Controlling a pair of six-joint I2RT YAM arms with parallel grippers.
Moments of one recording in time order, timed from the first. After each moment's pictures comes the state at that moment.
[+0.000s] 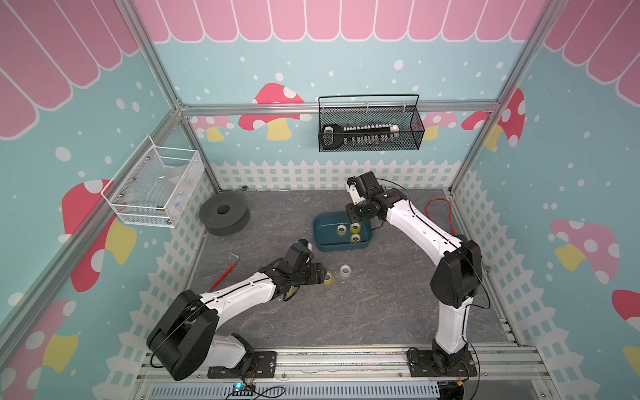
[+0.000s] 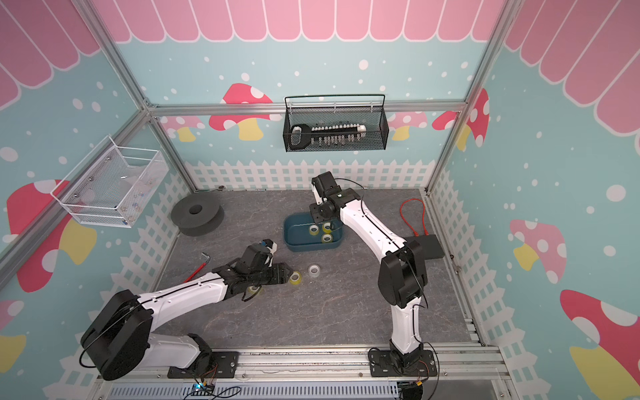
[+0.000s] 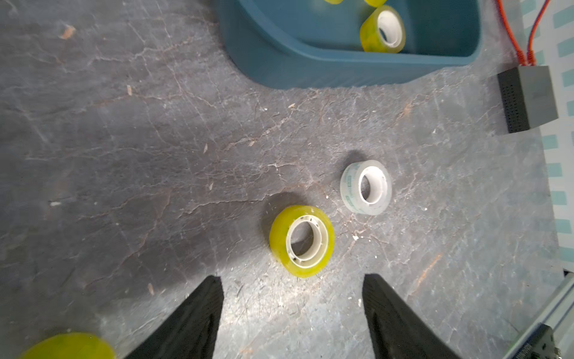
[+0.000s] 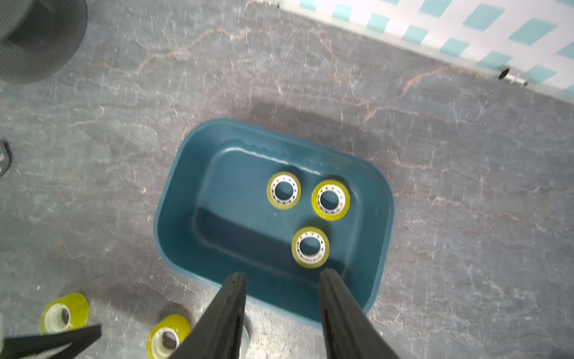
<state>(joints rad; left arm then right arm) -0.62 1.41 0.68 -0.16 0.10 -0.62 0.53 1.94 1.83 -0.82 0.03 0.12</state>
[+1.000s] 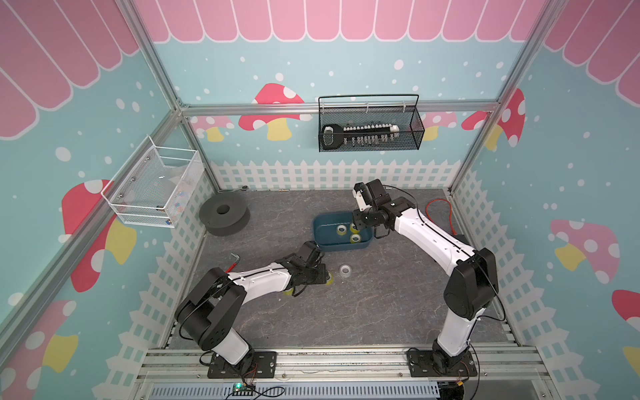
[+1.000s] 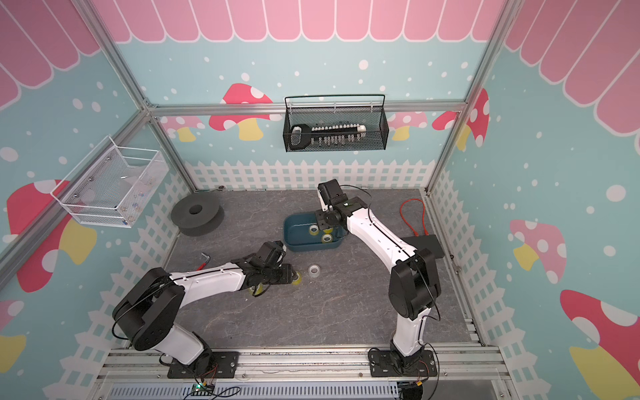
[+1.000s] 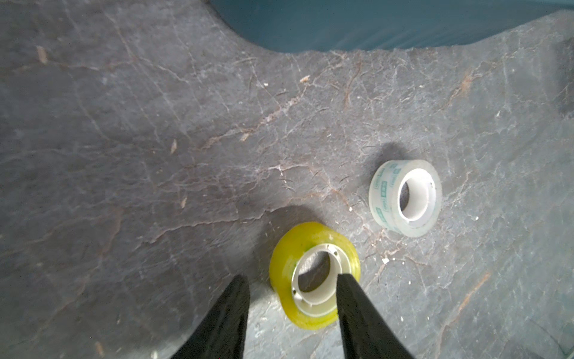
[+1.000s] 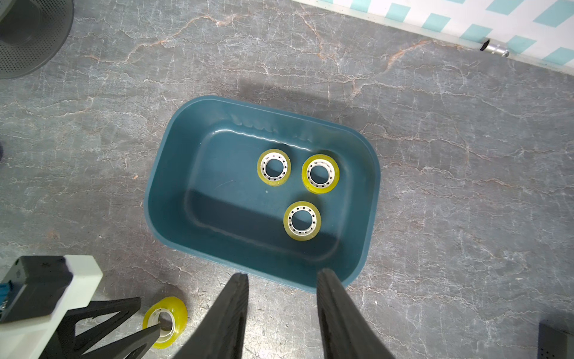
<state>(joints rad) -0.64 1.60 0.79 -0.19 0.10 -0.61 0.53 1.82 1.66 -0.75 0.06 0.16</state>
